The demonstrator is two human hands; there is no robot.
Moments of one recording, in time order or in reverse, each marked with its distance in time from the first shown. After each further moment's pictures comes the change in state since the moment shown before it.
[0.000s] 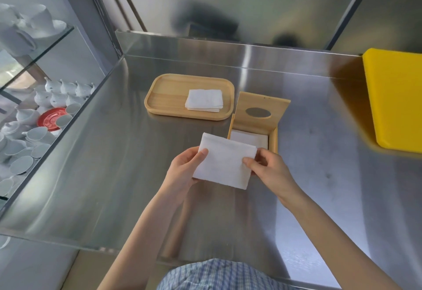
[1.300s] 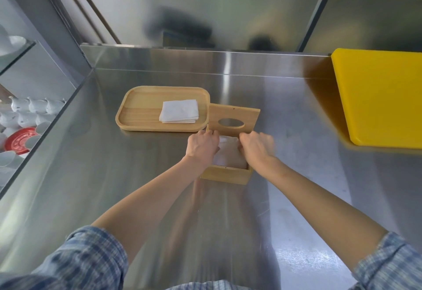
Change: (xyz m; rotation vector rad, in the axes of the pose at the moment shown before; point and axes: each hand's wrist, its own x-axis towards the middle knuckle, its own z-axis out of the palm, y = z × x) left_hand 0.105 0.021 0.090 1.886 -0.037 0.468; right_hand 0.089 -0.007 -0.033 -1.362 0.128 -0.173
